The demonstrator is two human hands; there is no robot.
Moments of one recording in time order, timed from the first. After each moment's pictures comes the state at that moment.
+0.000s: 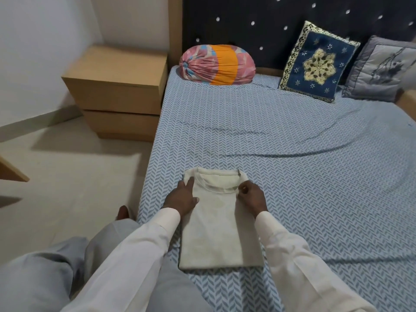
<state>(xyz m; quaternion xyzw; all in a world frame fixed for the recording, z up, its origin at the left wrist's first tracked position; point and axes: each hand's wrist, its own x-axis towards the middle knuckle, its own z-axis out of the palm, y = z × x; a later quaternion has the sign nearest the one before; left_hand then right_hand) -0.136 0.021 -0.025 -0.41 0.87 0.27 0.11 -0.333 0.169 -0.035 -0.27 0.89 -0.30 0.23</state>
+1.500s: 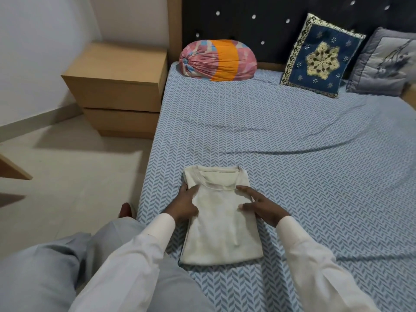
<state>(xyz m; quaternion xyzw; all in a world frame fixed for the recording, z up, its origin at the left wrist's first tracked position) -0.124 0.044 -0.005 -0.39 0.79 0.48 0.06 -0.344 0.214 -0.011 -0.29 0.74 -0.34 0.50</state>
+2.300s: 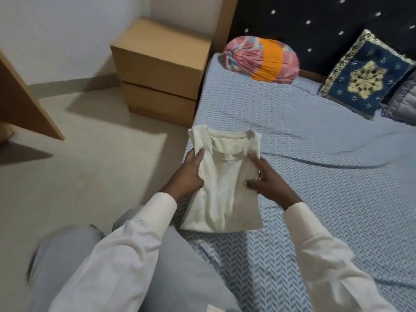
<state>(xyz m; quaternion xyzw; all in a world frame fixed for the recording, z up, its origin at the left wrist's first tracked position) -0.028 -0.011 0.036 -0.38 0.78 0.47 -0.13 -0.258 0.113 0.054 -0.47 0.77 -0.28 0.33</state>
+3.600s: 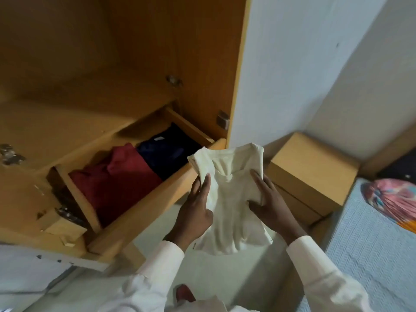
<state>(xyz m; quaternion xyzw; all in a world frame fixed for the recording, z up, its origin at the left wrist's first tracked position) 0.380 -0.209 0.480 -0.64 0.67 0.29 -0.25 0.153 -0.254 0.473 -0.74 0.56 -0.23 0.30</state>
